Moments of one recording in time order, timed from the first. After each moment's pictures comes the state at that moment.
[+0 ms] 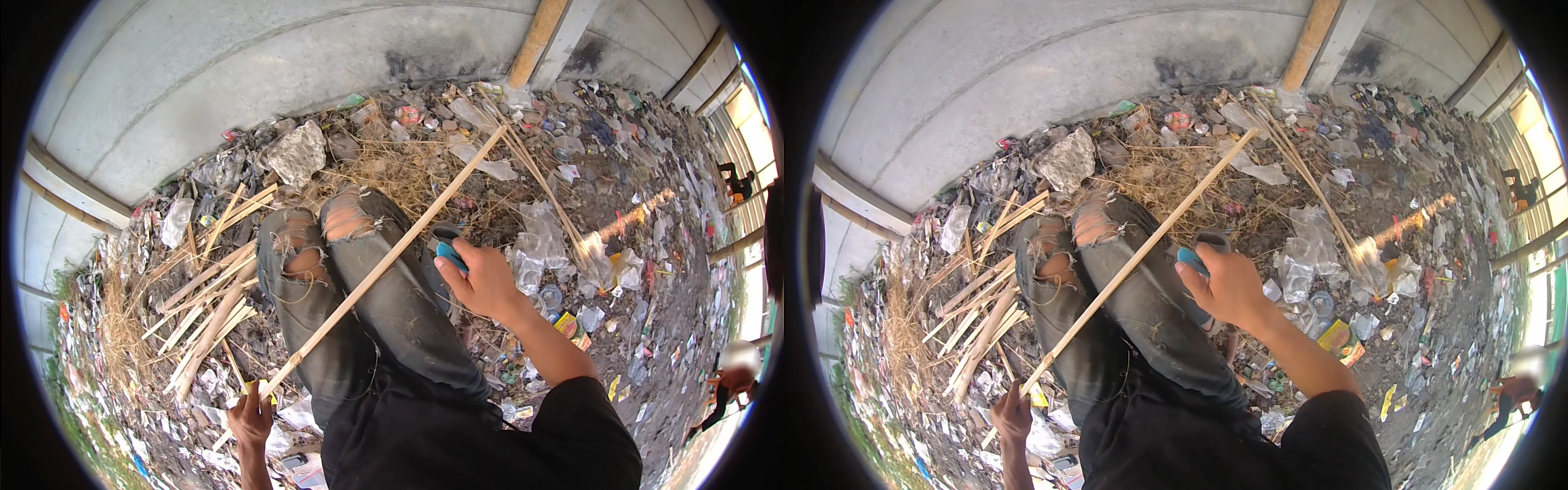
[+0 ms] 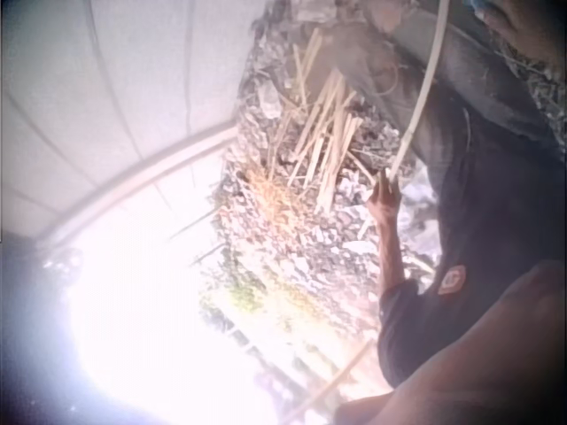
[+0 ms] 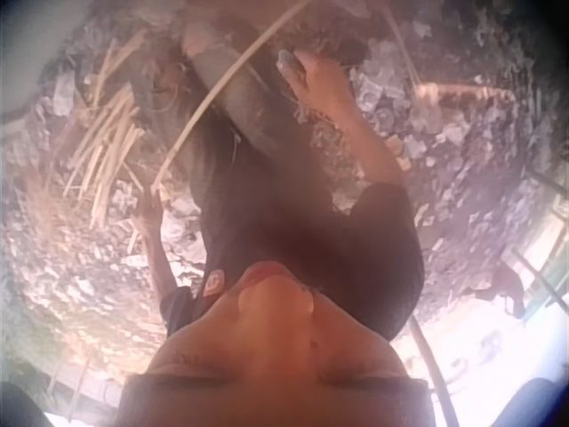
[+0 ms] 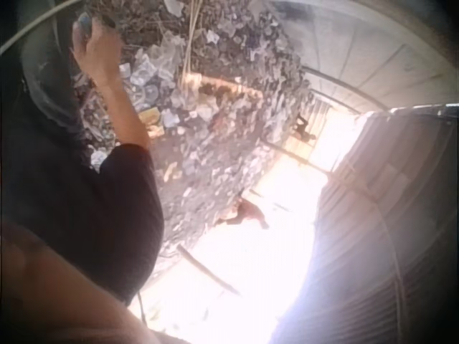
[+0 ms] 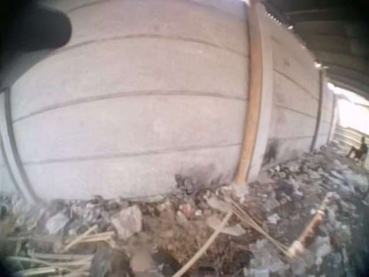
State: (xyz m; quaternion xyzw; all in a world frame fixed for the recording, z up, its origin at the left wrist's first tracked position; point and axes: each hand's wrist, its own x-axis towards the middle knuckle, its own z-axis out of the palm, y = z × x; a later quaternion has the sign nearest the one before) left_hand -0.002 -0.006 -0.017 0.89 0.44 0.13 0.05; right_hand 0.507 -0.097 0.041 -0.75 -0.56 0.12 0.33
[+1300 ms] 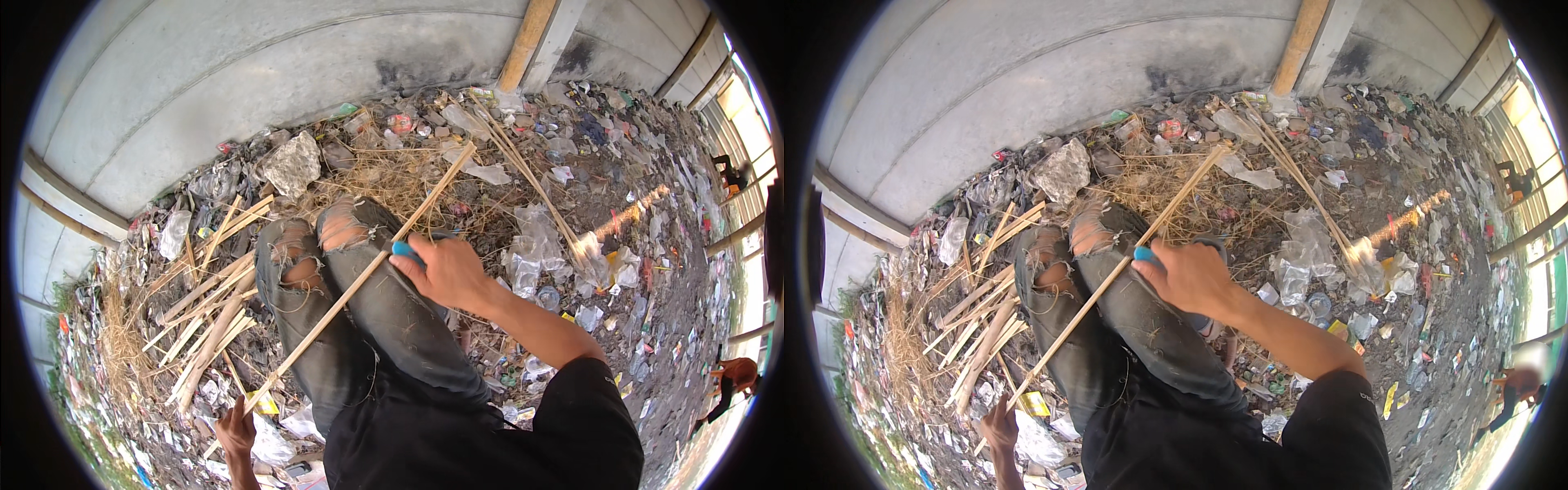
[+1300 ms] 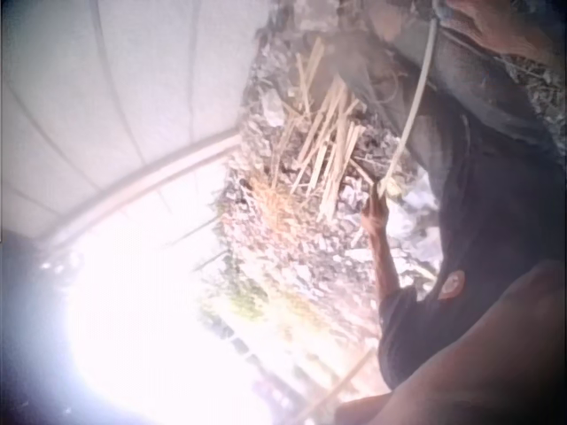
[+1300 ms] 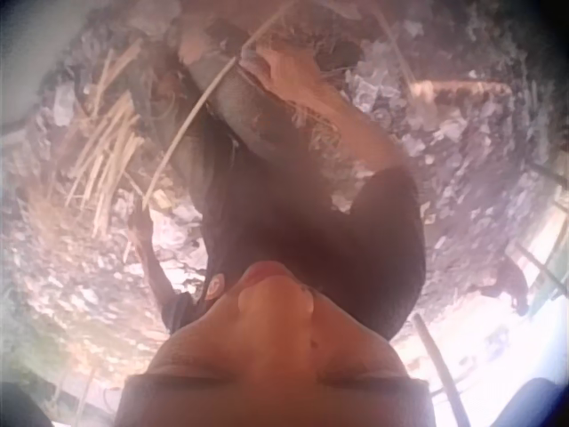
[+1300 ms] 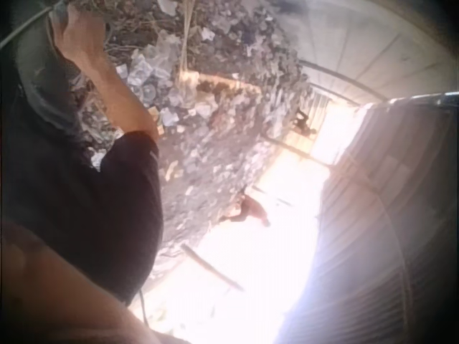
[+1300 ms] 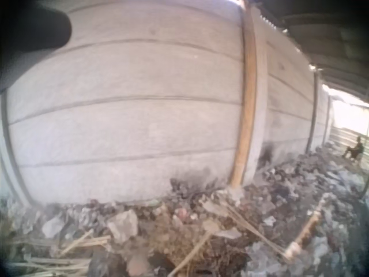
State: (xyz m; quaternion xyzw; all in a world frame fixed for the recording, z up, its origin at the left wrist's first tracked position) left_hand -0.057 0.009 -0.022 0.90 0.43 0.11 0.03; right_hand 0.496 -0.053 0.041 -0.74 -0.62 0.06 0.26
